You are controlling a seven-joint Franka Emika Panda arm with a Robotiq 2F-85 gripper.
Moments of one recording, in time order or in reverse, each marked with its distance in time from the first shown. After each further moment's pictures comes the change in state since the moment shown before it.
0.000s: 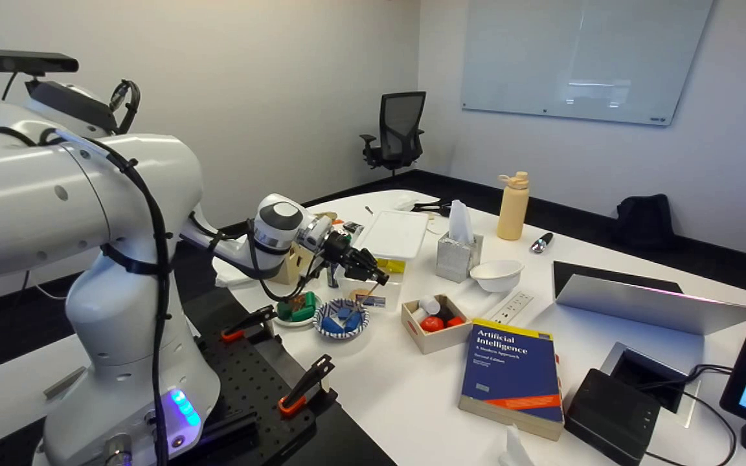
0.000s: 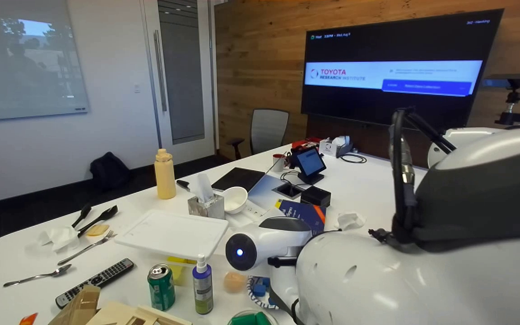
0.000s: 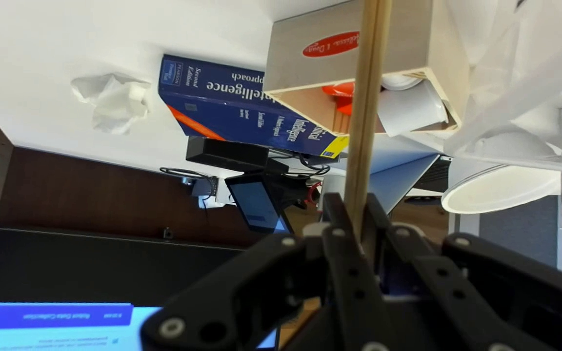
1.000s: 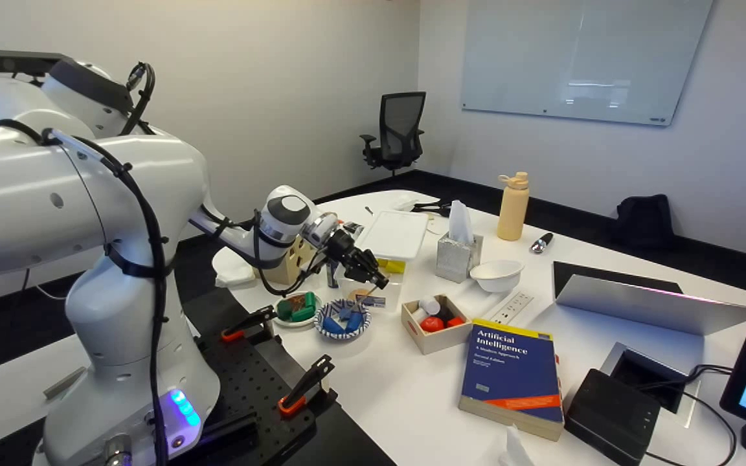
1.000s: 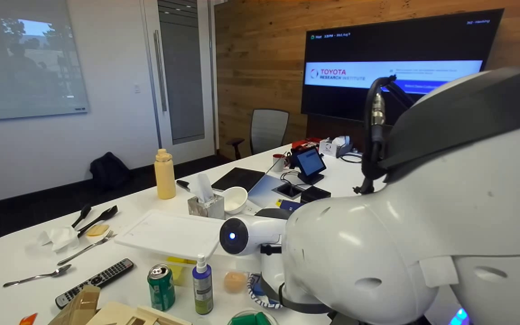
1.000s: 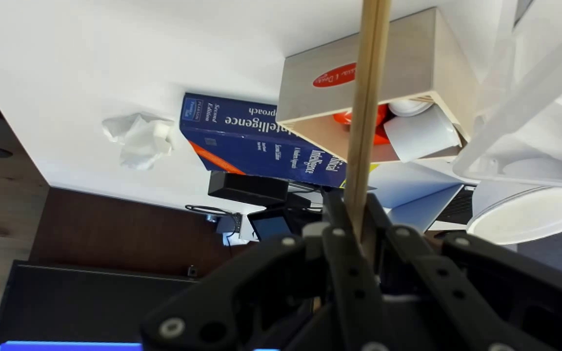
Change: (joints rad) arm -0.095 -0.105 0.001 0.023 -0.031 -0.031 0.000
